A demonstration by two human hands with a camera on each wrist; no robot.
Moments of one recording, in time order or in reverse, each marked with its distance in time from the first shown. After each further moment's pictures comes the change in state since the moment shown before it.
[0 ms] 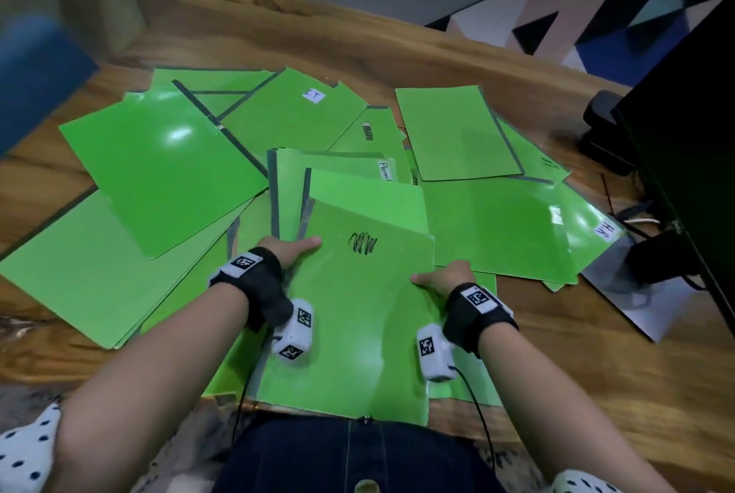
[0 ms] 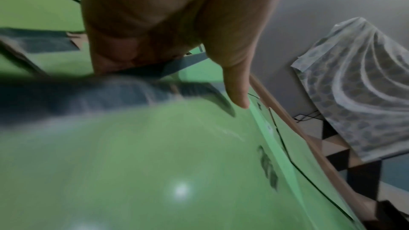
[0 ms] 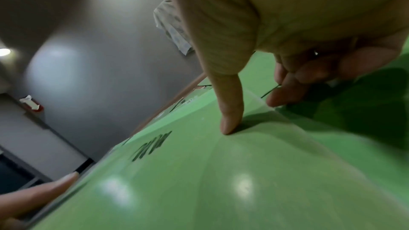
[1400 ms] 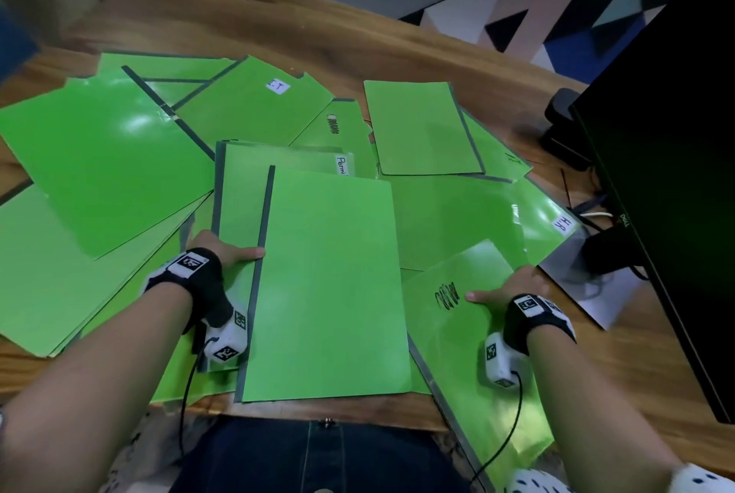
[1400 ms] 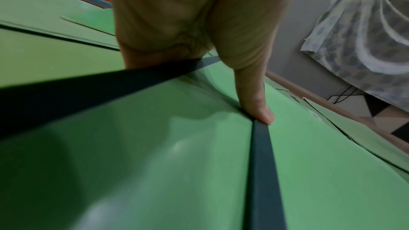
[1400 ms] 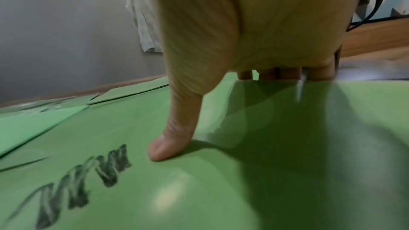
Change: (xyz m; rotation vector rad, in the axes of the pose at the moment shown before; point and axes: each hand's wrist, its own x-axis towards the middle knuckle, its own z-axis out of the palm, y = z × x) left_hand 0.007 -0.009 -0.010 0.238 0.167 -0.019; right_hand 0.051 0.089 -0.113 -0.579 0.333 0.103
